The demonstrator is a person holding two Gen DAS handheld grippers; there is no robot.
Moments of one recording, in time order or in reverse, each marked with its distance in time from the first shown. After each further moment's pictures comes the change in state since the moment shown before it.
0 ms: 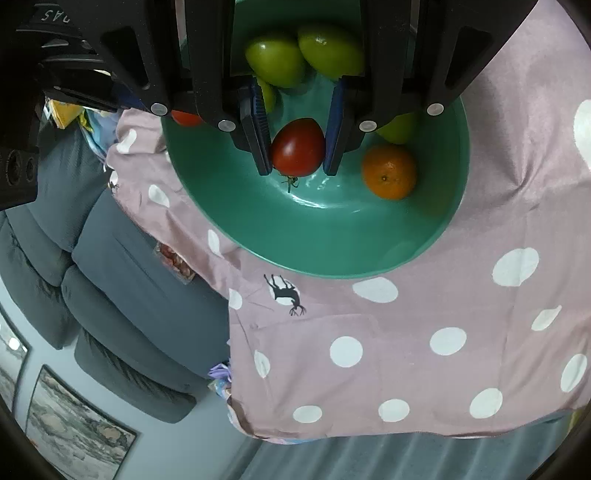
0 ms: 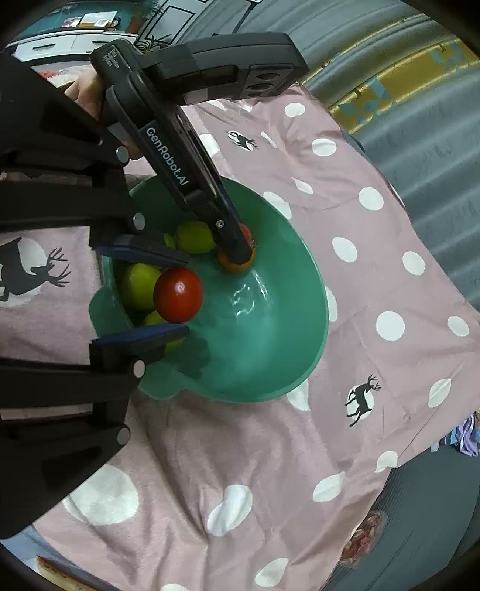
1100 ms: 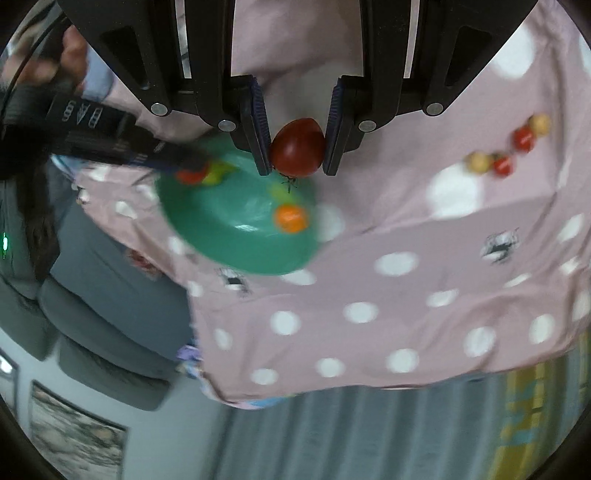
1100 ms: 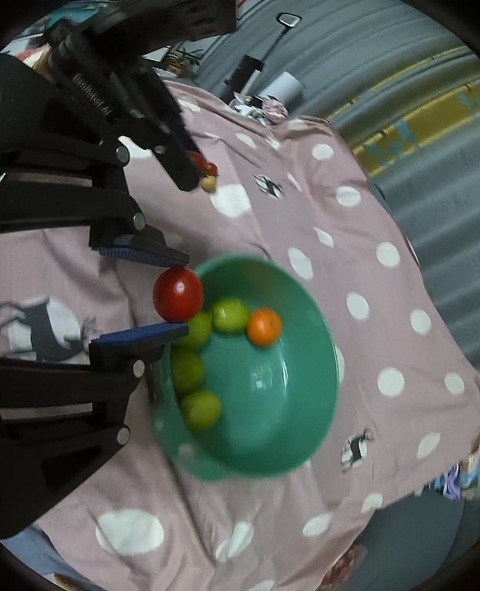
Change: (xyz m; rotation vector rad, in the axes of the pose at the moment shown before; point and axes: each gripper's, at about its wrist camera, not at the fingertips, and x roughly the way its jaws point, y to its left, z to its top) left arm -0.120 -0.013 -0.049 0.061 -0.080 0.217; right arm -0.012 0.055 -0.033 -0.104 0.004 0.097
